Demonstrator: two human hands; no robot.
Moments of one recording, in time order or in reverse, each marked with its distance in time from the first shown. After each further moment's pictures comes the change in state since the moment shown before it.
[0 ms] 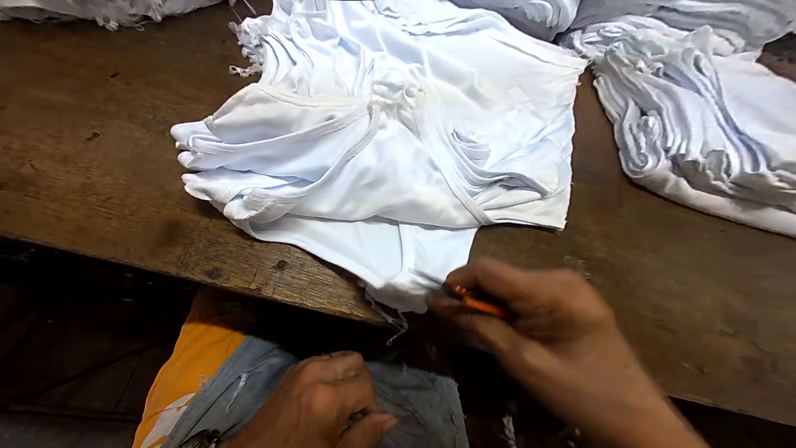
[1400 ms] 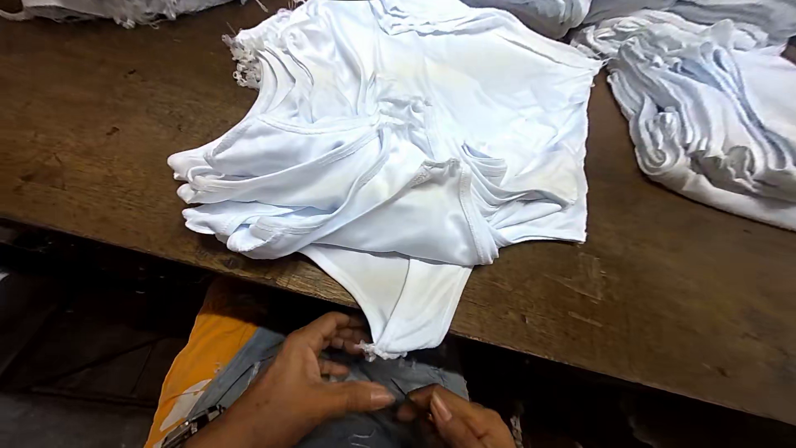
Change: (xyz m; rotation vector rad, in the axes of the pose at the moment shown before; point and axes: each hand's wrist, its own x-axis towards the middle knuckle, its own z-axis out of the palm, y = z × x) left_hand -0.001 -0.006 -0.015 -0.618 0.155 -0.439; right_hand -0.131 -0.007 0.089 0.807 -0.153 0.467
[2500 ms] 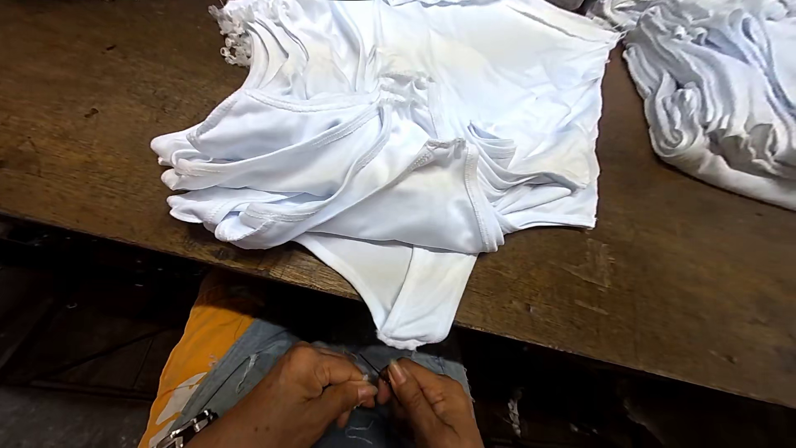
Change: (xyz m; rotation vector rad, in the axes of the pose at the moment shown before) left_hand -0.012 -0.013 -0.007 0.278 -0.226 0.164; right_hand 0.026 0.000 0.041 0.005 0.184 0.015
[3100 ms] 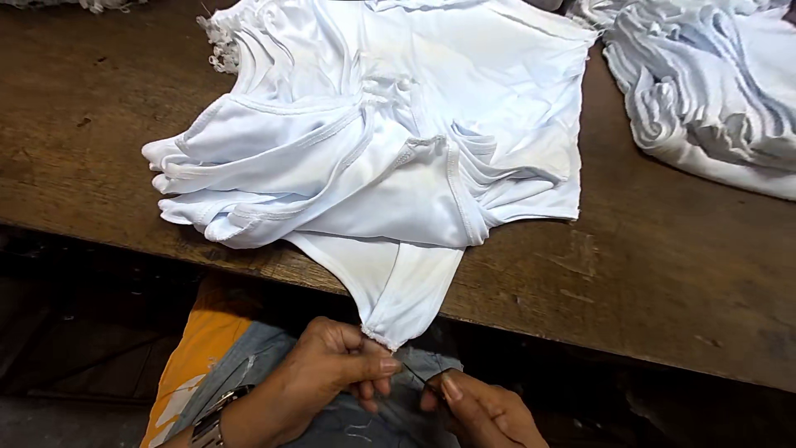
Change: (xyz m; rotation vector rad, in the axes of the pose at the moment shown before) left_hand 0.035 0.015 0.018 -0.663 0.028 -0.390; right_hand -0.025 -0.005 -0.063 -0.102 -0.082 0.011
